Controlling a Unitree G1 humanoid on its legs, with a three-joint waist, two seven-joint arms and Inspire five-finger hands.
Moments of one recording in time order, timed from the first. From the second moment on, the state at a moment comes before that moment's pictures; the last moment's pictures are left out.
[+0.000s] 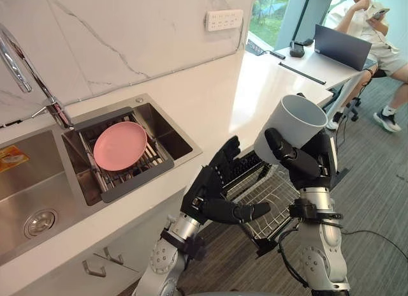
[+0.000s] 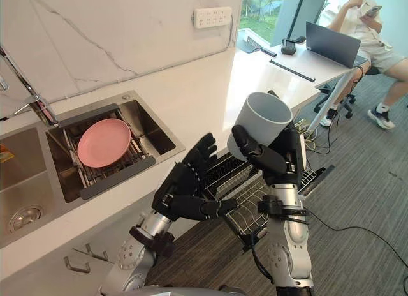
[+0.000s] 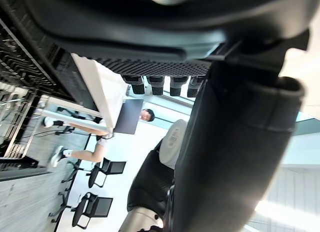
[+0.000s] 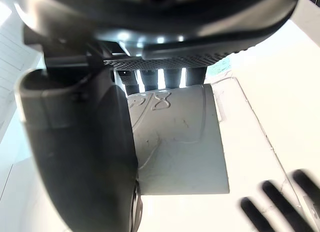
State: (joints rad) left arm 0.23 0.17 -0.51 -0.11 -0.37 -0.32 -0.20; right arm 0.15 -0.13 -0.04 -0.27 0.58 -0.27 0.08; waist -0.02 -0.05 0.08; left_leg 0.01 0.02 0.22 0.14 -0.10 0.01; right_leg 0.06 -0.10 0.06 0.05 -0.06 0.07
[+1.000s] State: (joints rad) left arm 0.38 0.19 -0.28 0.58 -0.23 -0.31 0.01; right arm 0.32 -0.14 -0.08 -0.08 0.50 -0.27 0.10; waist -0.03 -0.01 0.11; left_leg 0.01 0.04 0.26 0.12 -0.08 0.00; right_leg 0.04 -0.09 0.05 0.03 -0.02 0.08
